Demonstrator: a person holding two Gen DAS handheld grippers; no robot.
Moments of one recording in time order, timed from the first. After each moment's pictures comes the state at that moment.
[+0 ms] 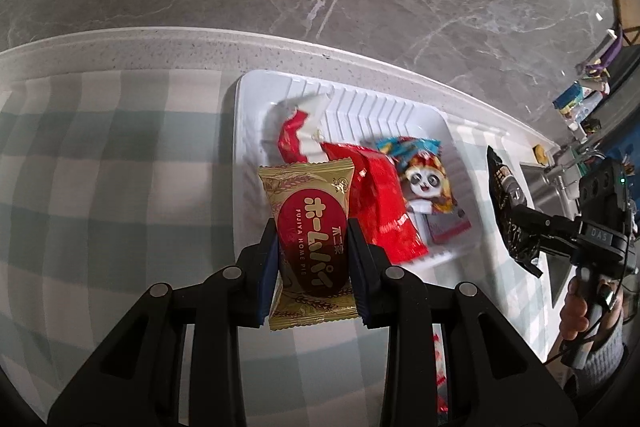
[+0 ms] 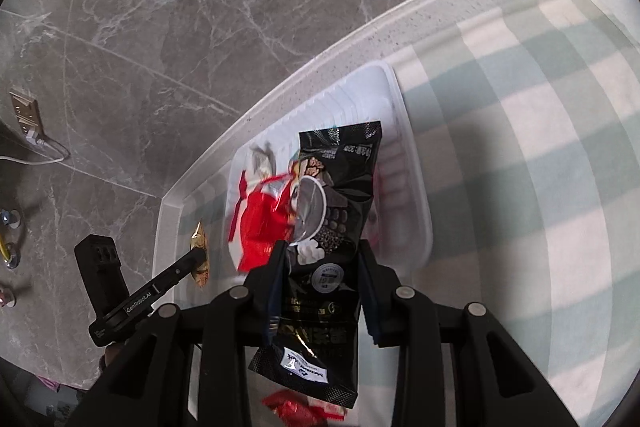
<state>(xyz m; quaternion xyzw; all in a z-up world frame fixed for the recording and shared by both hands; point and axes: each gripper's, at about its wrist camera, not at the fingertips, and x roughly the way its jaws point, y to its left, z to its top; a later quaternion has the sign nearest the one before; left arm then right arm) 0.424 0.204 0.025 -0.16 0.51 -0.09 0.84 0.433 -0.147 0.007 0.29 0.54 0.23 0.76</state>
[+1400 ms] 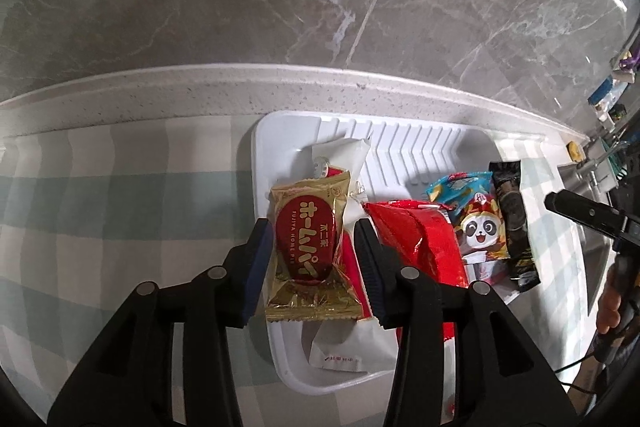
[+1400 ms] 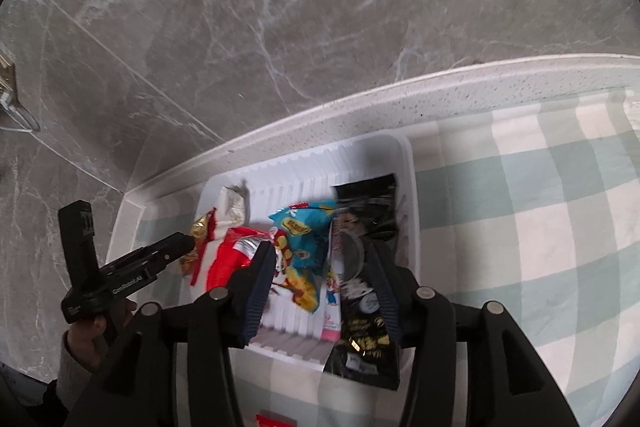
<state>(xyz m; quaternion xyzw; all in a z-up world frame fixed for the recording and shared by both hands) 0.486 0.201 0.002 -0.10 0.51 -0.06 0.85 0.474 -0.128 0.024 0.19 0.51 0.22 0.81</state>
